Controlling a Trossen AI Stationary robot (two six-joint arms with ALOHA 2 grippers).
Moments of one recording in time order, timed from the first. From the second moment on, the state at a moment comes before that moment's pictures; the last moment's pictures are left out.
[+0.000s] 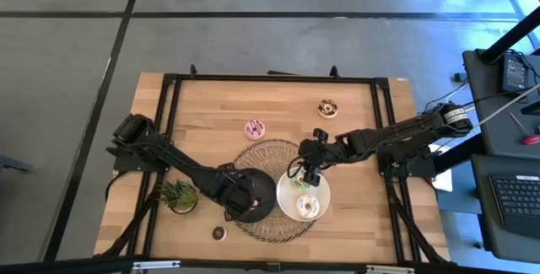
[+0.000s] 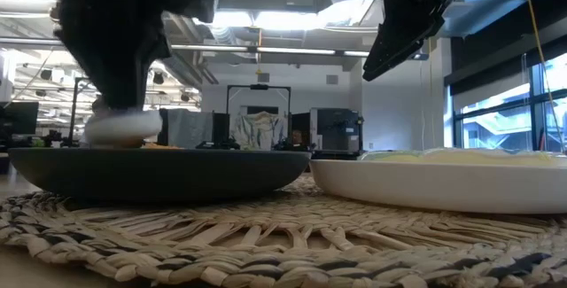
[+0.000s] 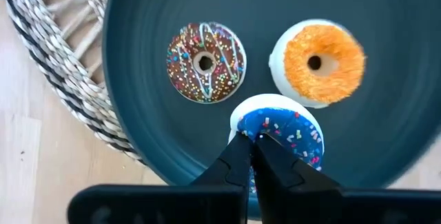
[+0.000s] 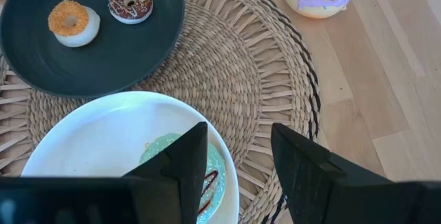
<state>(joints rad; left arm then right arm) -0.48 1.80 1.27 -0.88 -0.22 -0.71 0.23 1.45 1.03 -0.52 0.27 0.38</state>
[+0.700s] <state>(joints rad) -0.48 1.90 1.27 -0.89 -0.21 -0.70 0.23 1.45 1.03 -0.52 0.27 0.38</state>
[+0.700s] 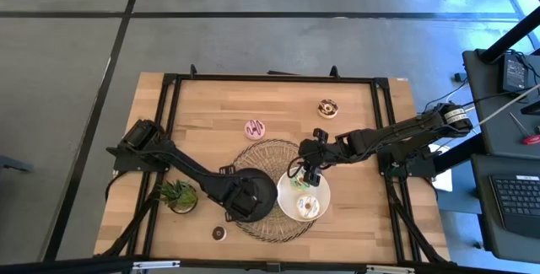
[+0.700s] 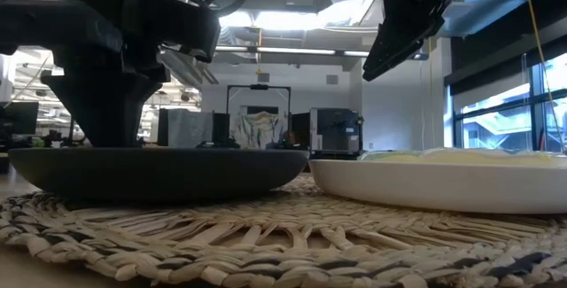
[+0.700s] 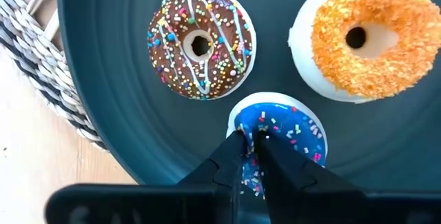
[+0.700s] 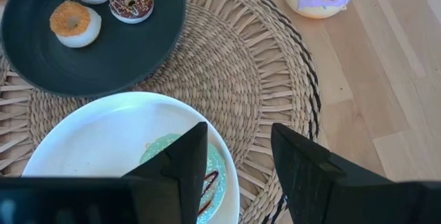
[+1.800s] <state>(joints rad) -0.46 1.82 1.27 -0.92 -0.20 -0.69 0.23 1.45 1.03 -0.52 0.27 0.38</state>
